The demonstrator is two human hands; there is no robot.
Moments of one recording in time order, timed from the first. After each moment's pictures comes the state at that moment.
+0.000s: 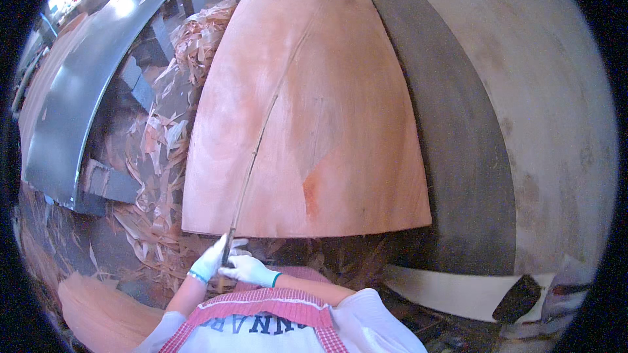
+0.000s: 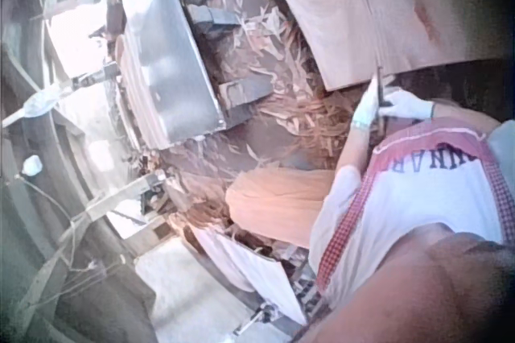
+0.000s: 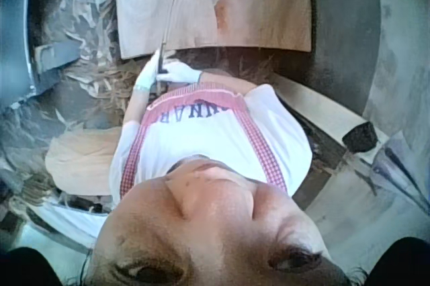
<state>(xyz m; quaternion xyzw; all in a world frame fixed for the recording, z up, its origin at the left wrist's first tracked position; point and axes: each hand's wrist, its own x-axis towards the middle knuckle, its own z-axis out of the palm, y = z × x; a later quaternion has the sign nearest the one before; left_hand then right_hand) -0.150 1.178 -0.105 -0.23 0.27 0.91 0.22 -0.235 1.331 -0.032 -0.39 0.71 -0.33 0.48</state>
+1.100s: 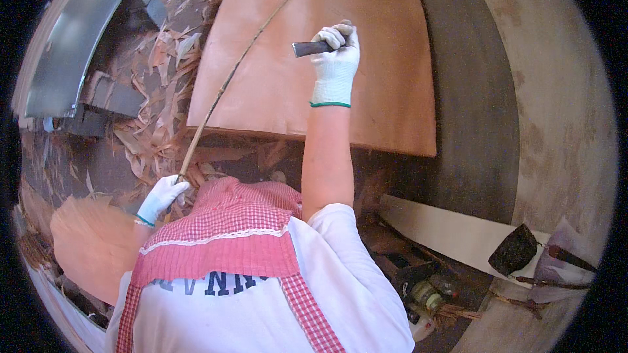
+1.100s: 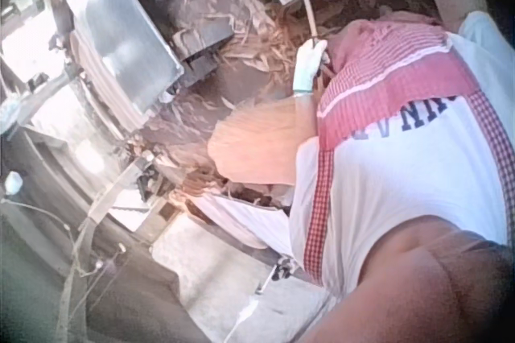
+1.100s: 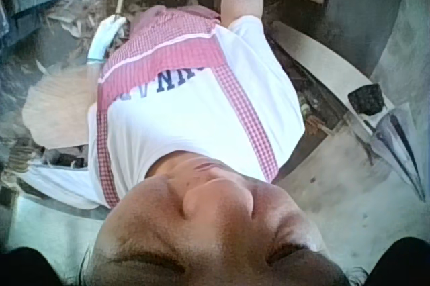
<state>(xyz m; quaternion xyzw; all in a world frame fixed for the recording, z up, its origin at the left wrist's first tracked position) 0.041 1.151 0.029 -0.35 0.69 0.60 0.22 -0.396 1.360 0.112 0.11 -0.13 -0.93 0.33</state>
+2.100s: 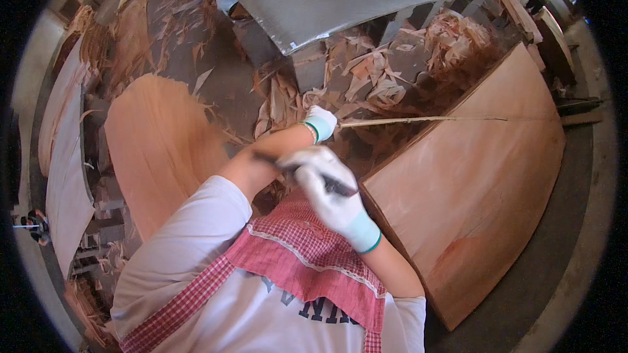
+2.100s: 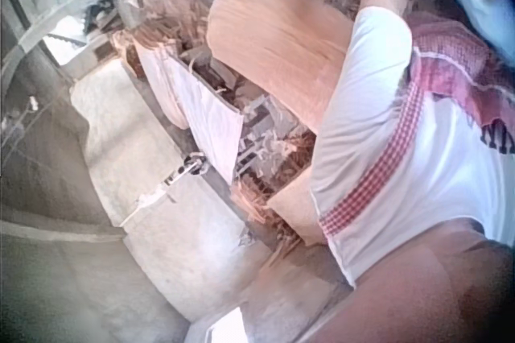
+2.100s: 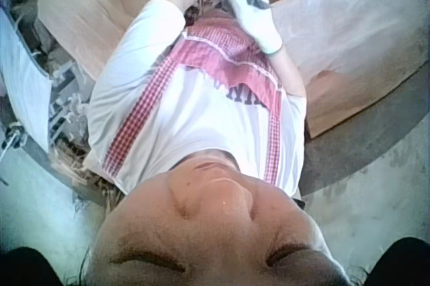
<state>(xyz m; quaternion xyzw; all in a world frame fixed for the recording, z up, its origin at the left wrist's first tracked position) 0.050 0.830 -0.021 -0.36 0.90 0.07 0.22 0.007 1.018 0.193 -0.65 0.41 -0.50 0.41</state>
